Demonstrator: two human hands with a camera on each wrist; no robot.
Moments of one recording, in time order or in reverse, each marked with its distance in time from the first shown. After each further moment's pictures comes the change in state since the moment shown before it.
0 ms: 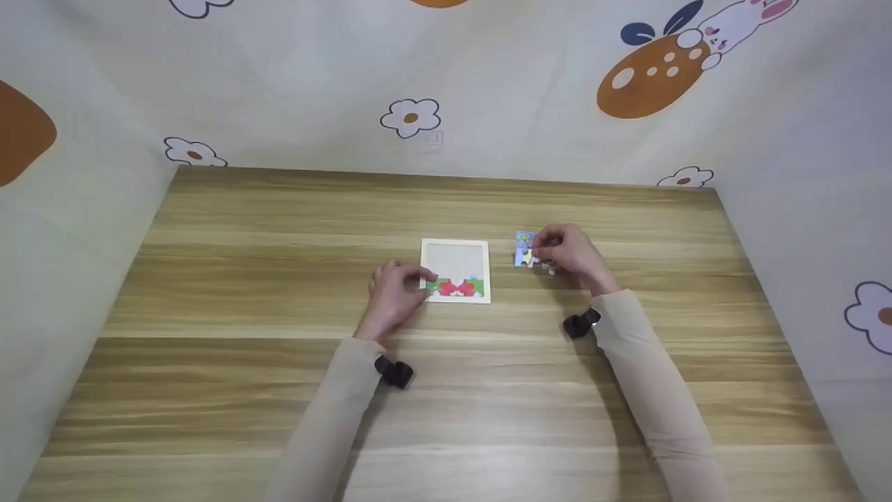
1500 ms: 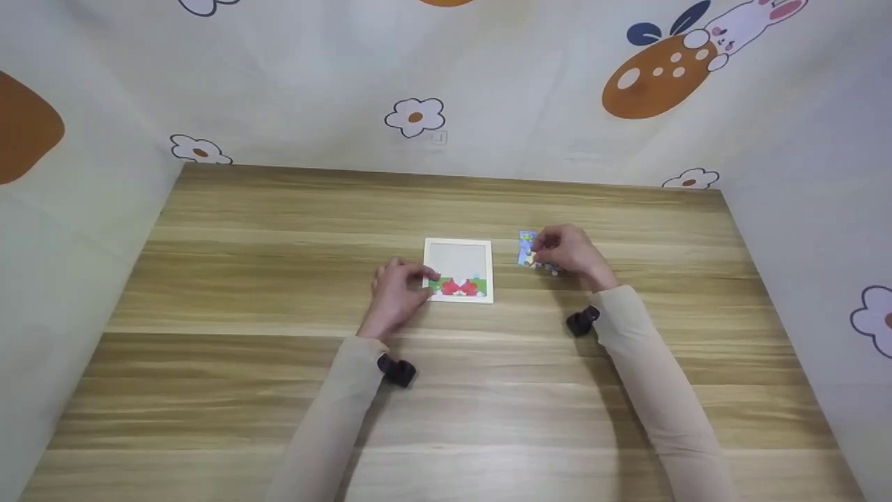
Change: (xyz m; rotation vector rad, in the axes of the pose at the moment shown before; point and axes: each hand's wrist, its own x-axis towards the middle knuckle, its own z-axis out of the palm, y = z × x) left_hand 0.000 -0.002 0.000 -0.009 0.013 0.015; right_hand 0.007 -0.001 0.000 -0.120 -0.059 0.006
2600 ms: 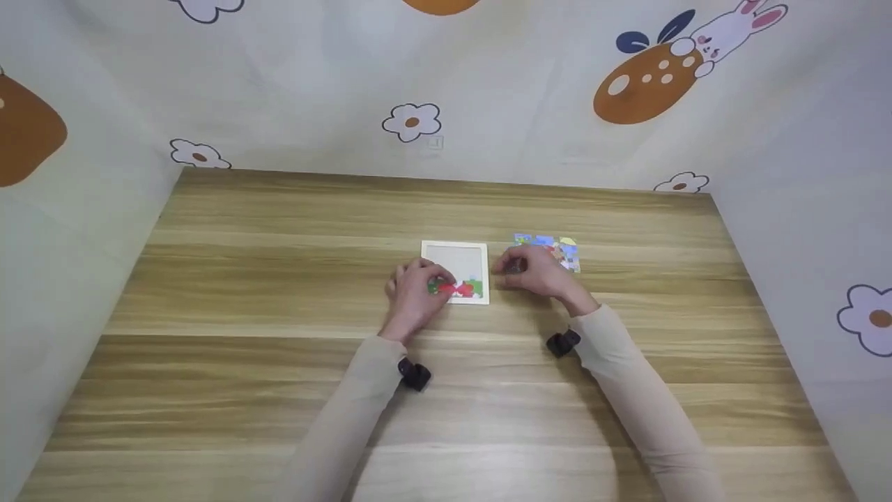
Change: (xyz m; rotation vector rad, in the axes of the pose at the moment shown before) left_hand 0.001 0.025 0.024 0.121 0.021 0.000; right_hand -0.021 -0.026 0.038 -0.096 -0.073 -0.254
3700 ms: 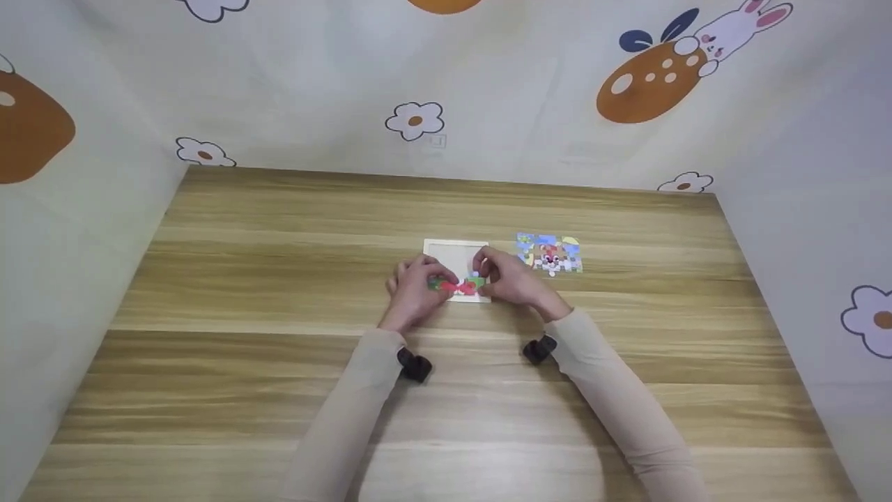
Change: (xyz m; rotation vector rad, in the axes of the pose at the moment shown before) left_hand 0.006 -0.007 -0.003 -0.058 -0.076 -0.022; right_hand 0.009 -0.024 0.035 0.074 -0.071 -0.002
